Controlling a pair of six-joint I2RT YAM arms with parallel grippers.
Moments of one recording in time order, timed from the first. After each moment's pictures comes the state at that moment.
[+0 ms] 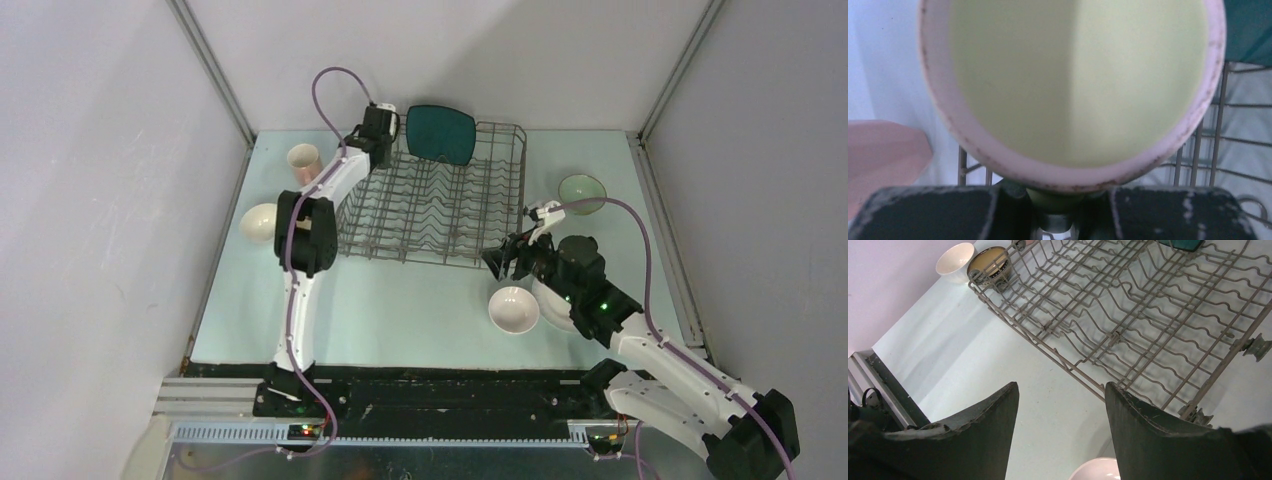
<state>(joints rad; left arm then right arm) -0.30 2.35 2.05 -0.45 -0.29 -0.04 0.62 0.85 0.57 0.09 -0.09 0.30</state>
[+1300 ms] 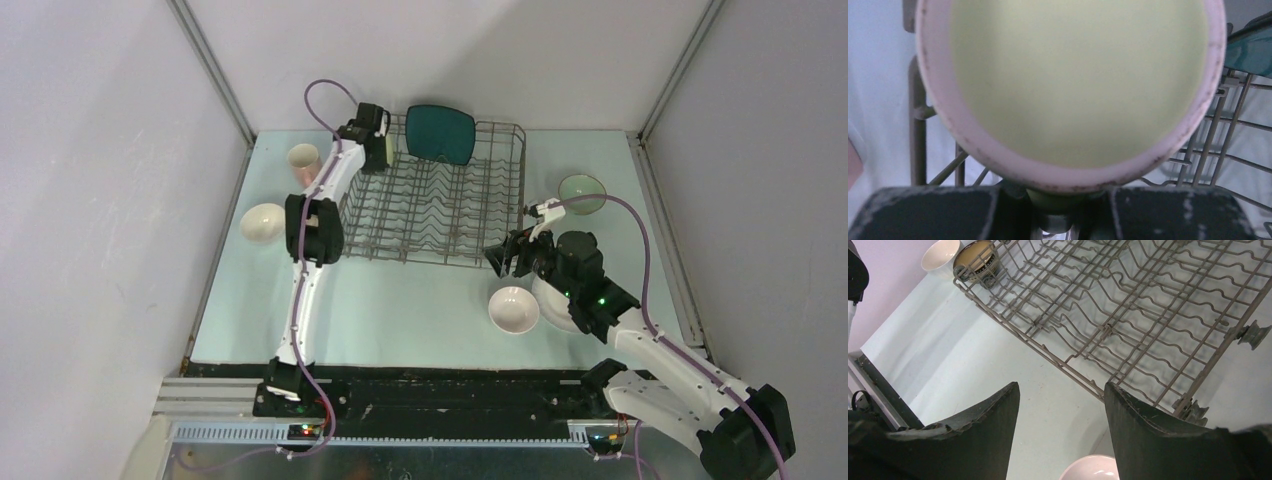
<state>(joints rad) -0.22 2.63 2.50 -0.80 -0.12 -0.21 0.57 0.89 0.57 0.09 -0.12 0.31</state>
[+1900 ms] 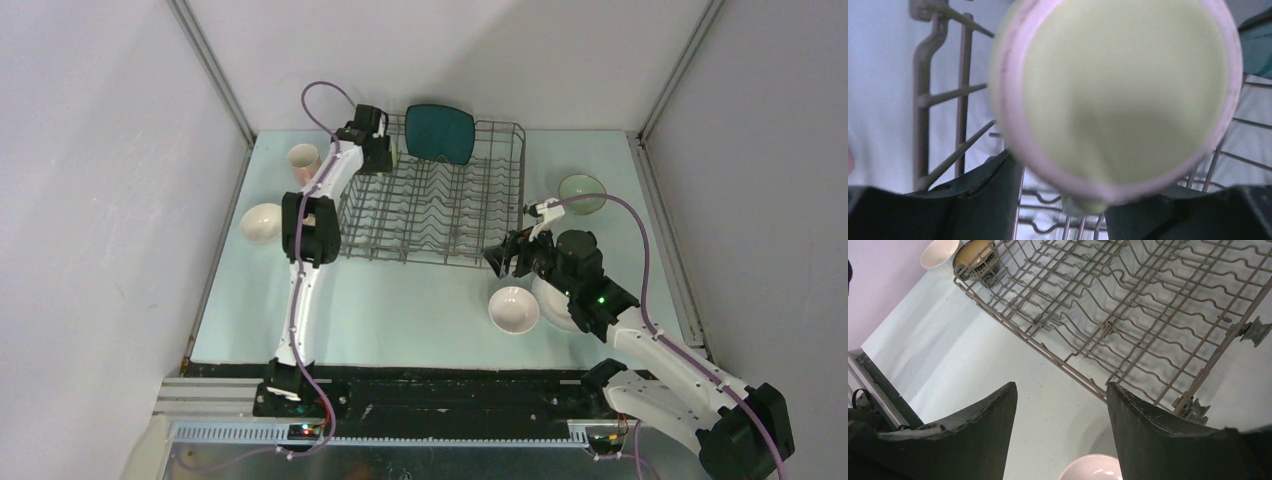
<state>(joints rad) -0.21 2.60 2.42 -0.74 -0.09 -0.24 0.56 0.90 0.57 0.09 -0.13 0.31</state>
